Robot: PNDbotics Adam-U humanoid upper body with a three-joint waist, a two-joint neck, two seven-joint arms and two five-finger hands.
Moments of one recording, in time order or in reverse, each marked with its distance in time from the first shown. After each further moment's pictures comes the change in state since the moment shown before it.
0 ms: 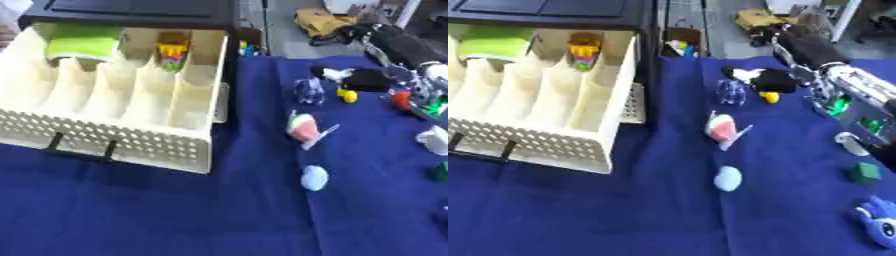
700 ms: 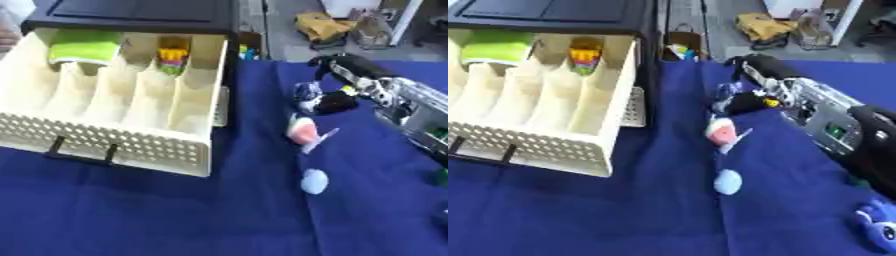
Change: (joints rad) left arm 0.000 -0.008 0.000 0.000 0.006 0.002 -0.001; right arm -0.014 0.059 0.037 -0.022 -0.165 0.180 0.198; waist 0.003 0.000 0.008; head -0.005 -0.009
